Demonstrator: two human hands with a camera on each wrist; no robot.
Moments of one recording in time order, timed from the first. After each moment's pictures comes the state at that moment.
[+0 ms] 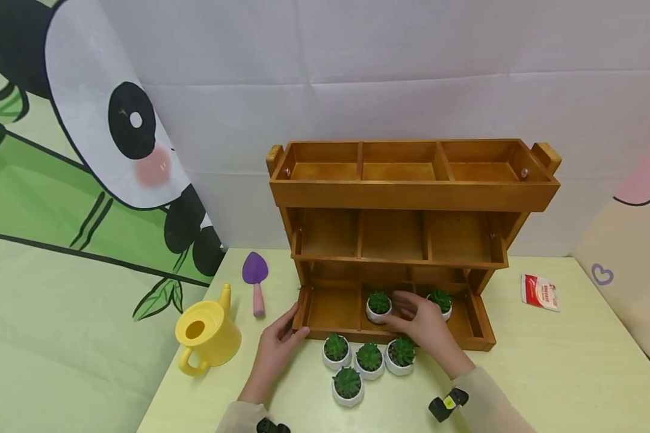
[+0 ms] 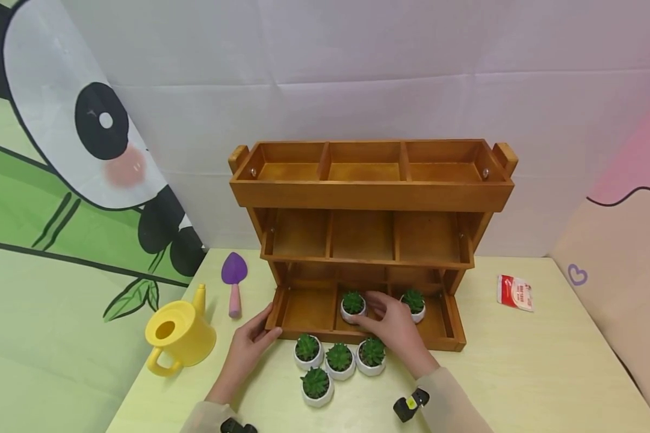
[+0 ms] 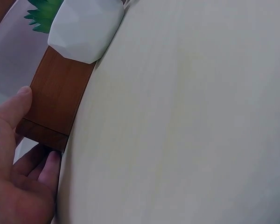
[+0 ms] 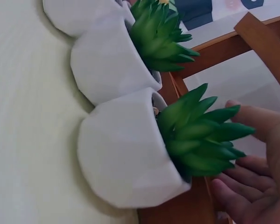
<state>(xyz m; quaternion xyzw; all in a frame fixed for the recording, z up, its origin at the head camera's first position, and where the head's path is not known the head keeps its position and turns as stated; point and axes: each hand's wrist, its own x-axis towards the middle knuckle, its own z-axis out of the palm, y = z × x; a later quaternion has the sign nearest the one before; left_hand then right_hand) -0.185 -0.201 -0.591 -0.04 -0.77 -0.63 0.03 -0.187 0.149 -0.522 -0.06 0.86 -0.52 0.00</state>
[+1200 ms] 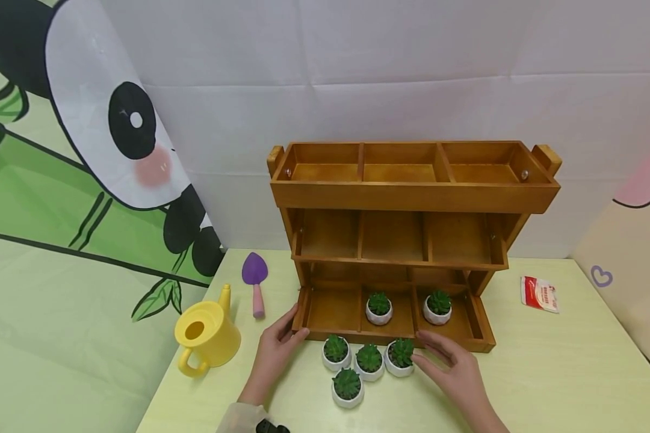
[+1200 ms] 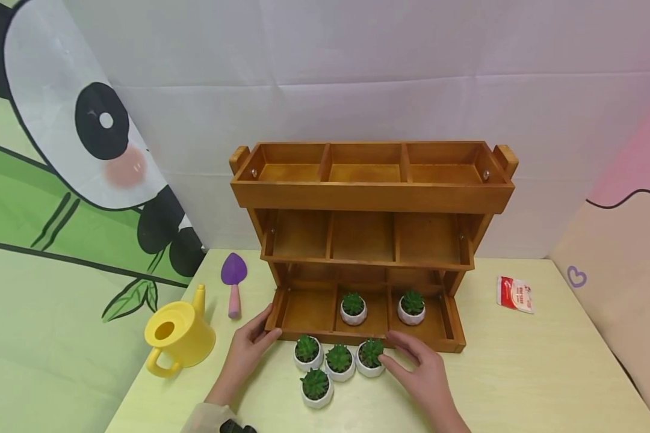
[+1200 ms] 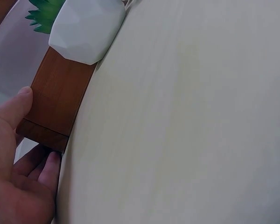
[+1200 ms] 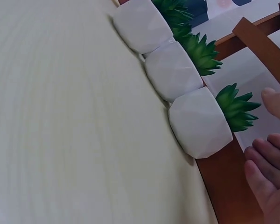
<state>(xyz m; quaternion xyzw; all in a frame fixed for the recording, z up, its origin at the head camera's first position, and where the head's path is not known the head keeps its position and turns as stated) -0.184 -0.199 -0.591 -0.05 -0.77 -0.63 0.04 -0.107 0.180 -0.555 -0.04 0.78 -0.62 -0.10</state>
